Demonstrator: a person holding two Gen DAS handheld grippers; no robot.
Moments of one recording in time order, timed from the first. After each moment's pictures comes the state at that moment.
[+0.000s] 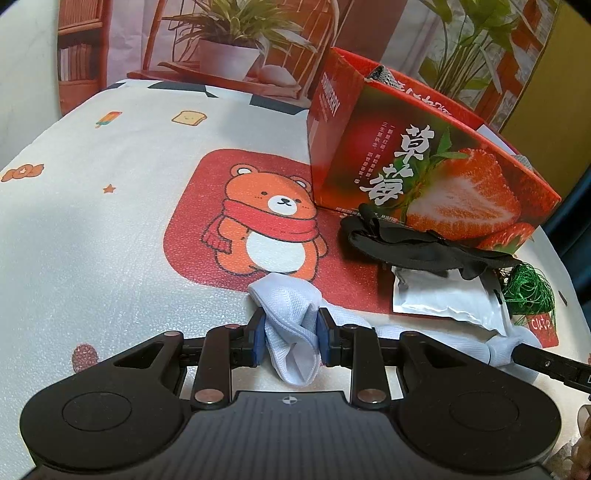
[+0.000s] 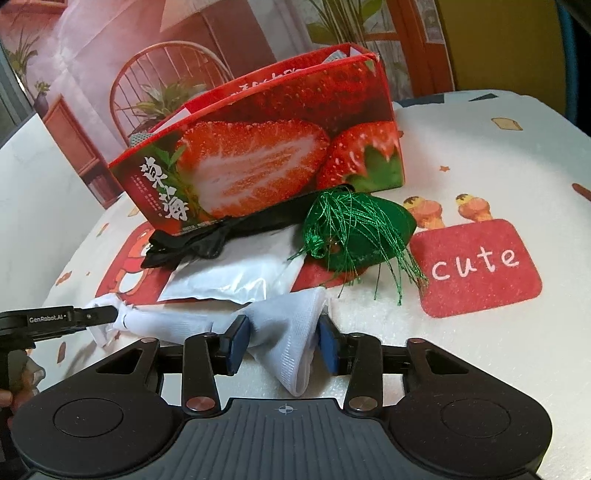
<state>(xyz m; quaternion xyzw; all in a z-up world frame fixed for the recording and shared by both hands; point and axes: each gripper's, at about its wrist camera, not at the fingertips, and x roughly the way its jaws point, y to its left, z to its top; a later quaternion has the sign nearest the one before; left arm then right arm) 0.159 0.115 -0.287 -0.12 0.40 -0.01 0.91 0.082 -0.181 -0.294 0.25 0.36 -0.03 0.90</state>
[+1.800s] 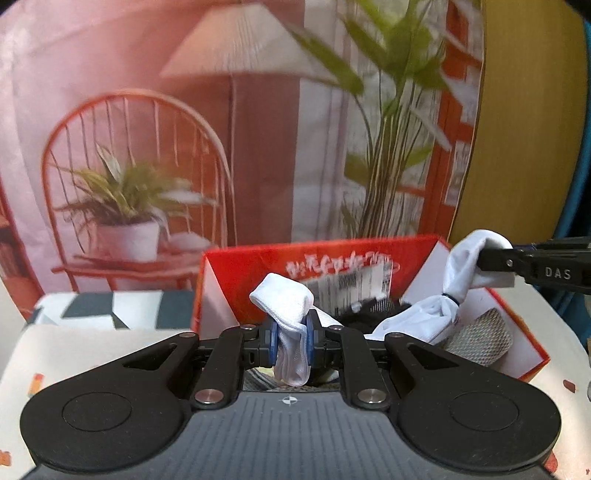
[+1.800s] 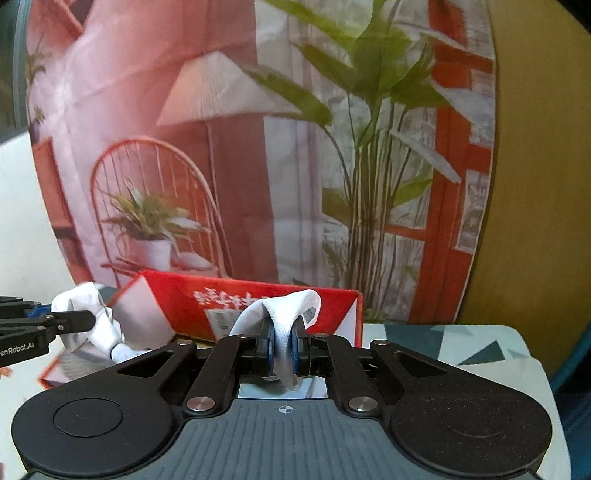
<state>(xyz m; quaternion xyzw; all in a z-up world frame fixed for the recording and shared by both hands) 0.340 0.018 -0.161 0.02 0.29 -0.06 0.95 0.280 -0.288 -0.152 0.08 0.27 -0.06 0.96</state>
